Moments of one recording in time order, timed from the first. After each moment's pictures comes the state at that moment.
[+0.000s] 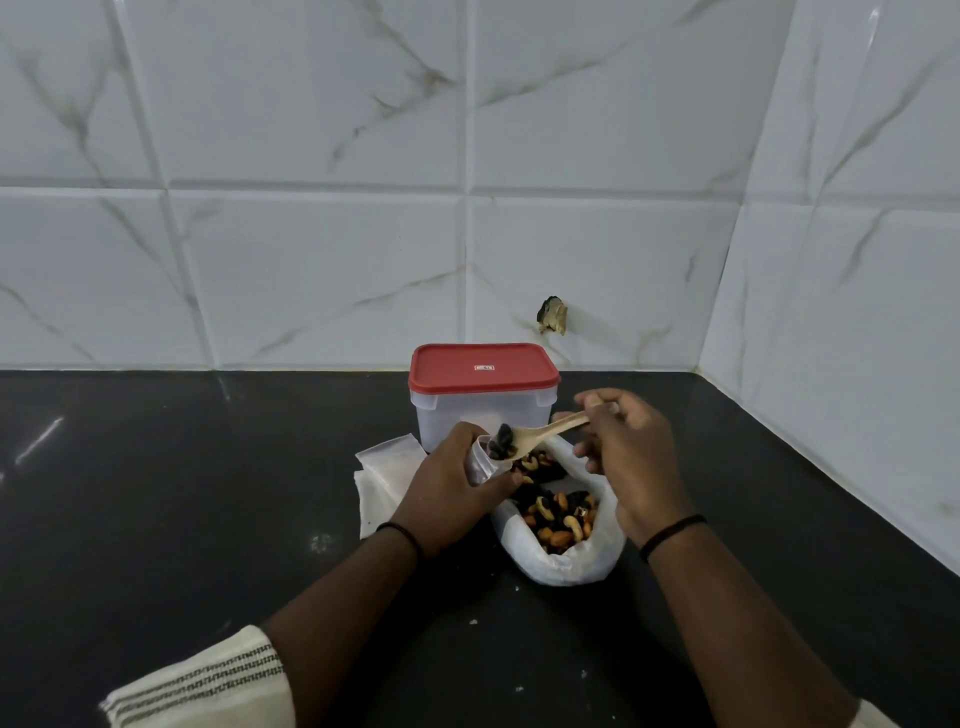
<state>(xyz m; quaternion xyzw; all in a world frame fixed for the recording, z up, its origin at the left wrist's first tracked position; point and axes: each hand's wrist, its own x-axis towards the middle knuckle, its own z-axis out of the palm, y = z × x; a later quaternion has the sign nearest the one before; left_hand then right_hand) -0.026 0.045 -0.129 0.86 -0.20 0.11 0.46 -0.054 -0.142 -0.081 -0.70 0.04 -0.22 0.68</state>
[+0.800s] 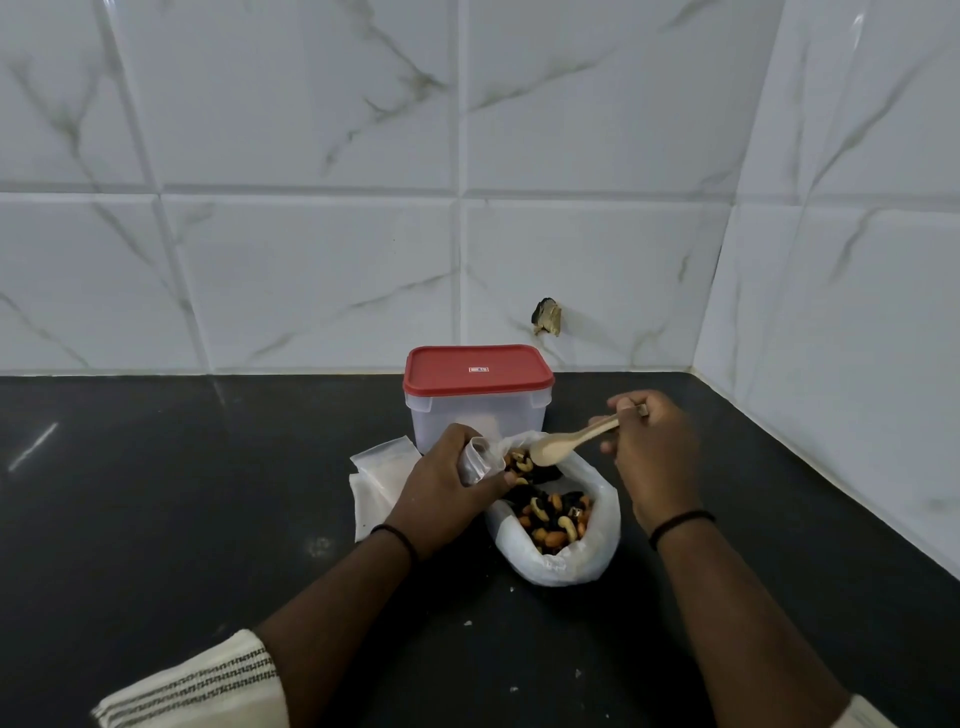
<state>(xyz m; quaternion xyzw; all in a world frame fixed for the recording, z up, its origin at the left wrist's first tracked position) -0.029 0.044 -0.128 0.85 -0.18 0.12 0.47 -0.038 -0.166 -0.091 -0.74 0.12 -0.31 0.59</state>
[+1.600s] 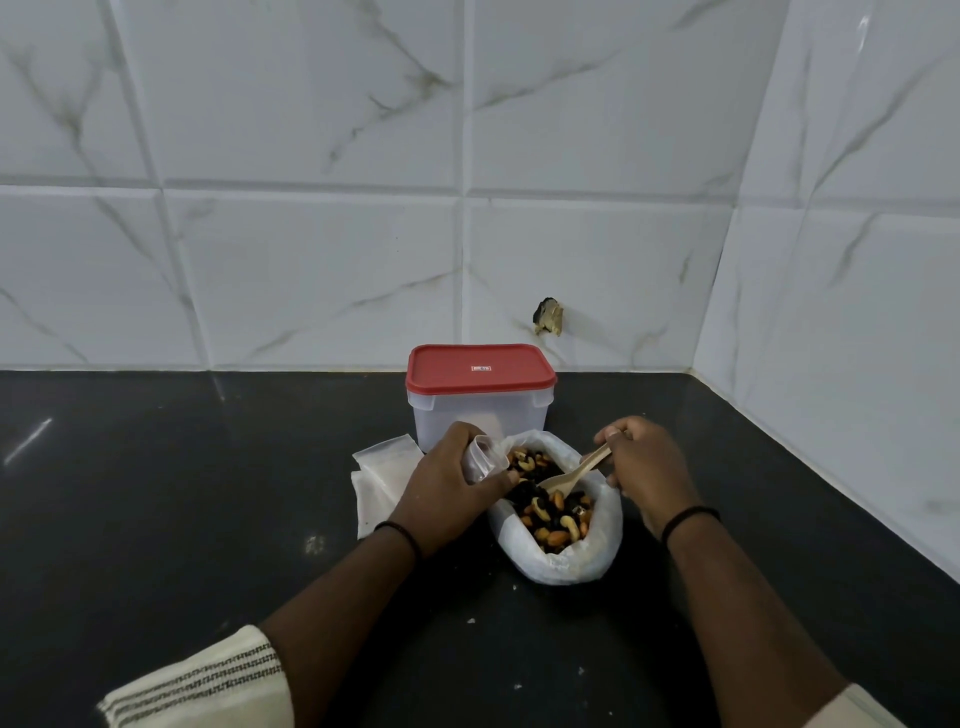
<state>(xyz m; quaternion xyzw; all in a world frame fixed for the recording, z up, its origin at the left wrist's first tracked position) -0.027 0.045 -0.129 0.86 -0.19 0.13 0.46 -0.030 -0.178 -0.104 -0.84 0.14 -0.17 0.49</state>
